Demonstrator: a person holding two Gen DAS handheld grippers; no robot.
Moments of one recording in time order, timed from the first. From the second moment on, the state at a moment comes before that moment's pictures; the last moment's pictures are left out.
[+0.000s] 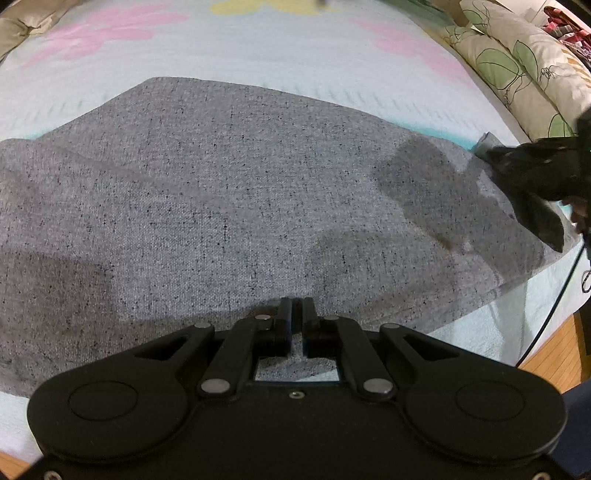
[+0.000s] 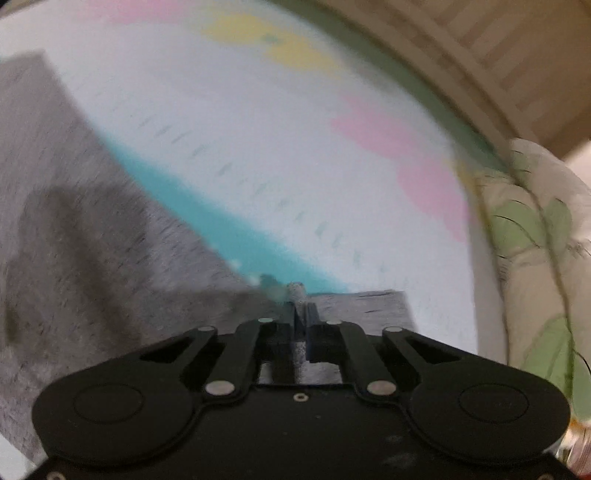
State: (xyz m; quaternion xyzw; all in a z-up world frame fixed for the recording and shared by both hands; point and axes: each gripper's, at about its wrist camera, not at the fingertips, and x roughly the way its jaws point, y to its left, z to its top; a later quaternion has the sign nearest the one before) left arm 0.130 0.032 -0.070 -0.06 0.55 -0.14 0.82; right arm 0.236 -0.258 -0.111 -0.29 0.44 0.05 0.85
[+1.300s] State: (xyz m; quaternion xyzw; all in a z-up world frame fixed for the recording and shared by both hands) left arm 0.132 0.021 -0.076 -0.06 0.55 -0.13 0.82; right arm 0.138 -0.460 -0.104 -0.05 0.47 -0.22 0.85
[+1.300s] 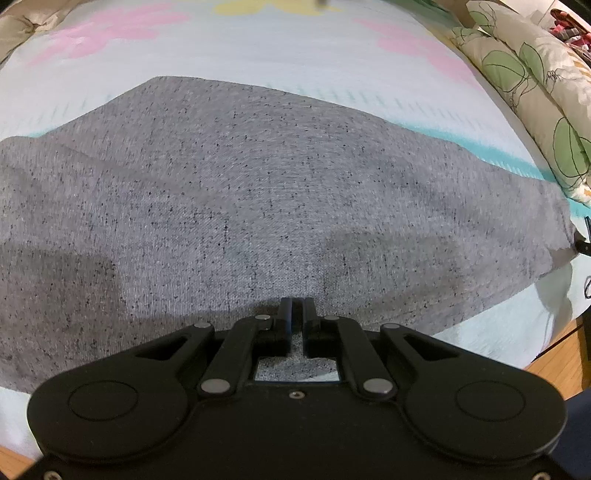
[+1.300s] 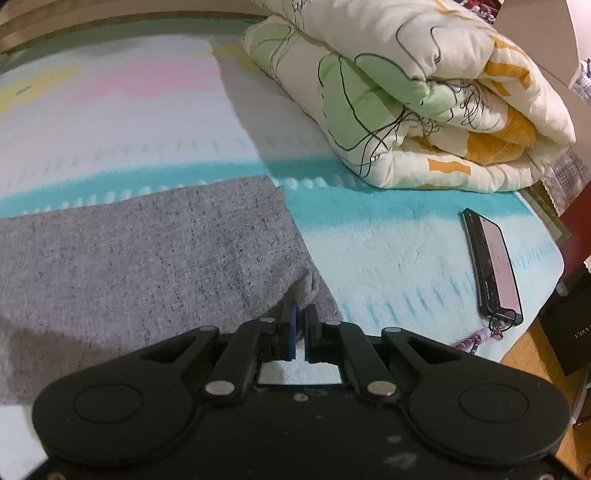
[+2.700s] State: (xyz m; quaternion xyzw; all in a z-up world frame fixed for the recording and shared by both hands) left arm 0.124 0.037 -0.074 -0.11 0.56 -0.15 0.80; right arm 0.162 -0.435 -0.032 -0.02 0.43 -0.13 0.89
